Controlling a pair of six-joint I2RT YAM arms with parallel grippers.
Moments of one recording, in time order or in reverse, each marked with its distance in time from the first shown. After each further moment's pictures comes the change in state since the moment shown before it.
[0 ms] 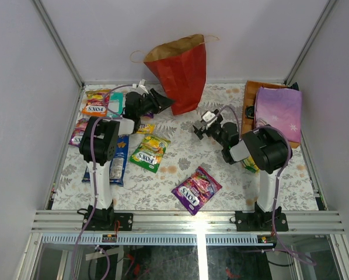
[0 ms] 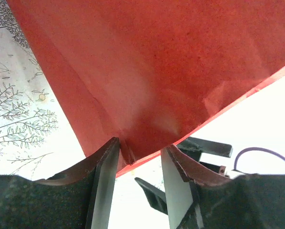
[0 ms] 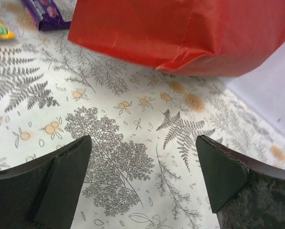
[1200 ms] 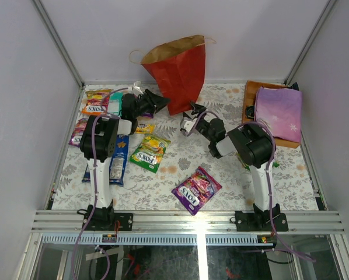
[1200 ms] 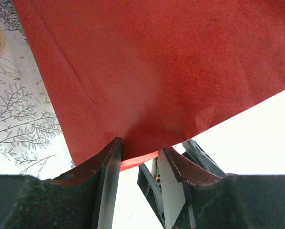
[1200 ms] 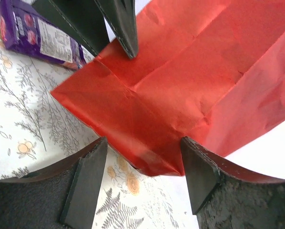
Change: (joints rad) left arm 0.048 0.056 -0.003 0.119 0.046 -0.156; right arm 0.099 0.194 0.223 0.160 -0.037 -0.607
